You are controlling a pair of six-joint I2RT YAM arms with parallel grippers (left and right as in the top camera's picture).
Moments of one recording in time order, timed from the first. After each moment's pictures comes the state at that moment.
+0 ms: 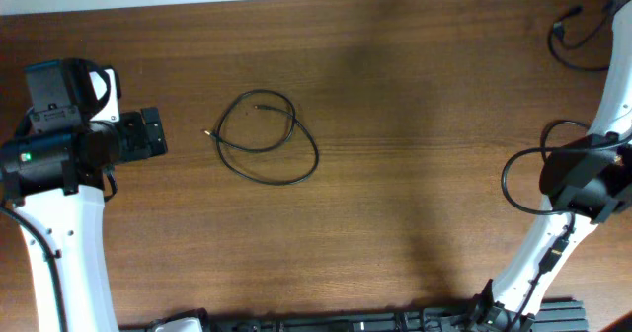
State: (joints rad) left arm 0.18 1.34 1.52 -1.21 -0.09 0.03; right arm -0.39 2.25 2.43 -0.79 0.33 0.09
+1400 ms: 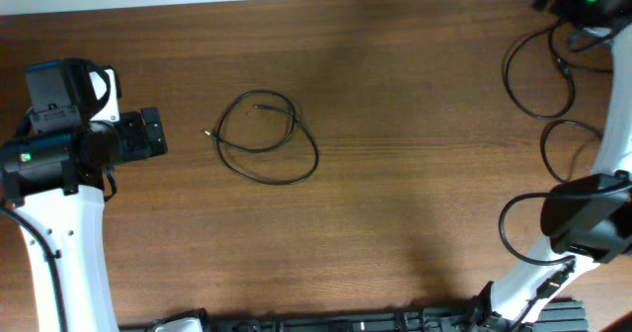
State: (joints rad) left arm 0.18 1.34 1.52 -1.21 -0.09 0.03; right arm -0.30 1.97 2.14 -1.07 -0.19 0.21
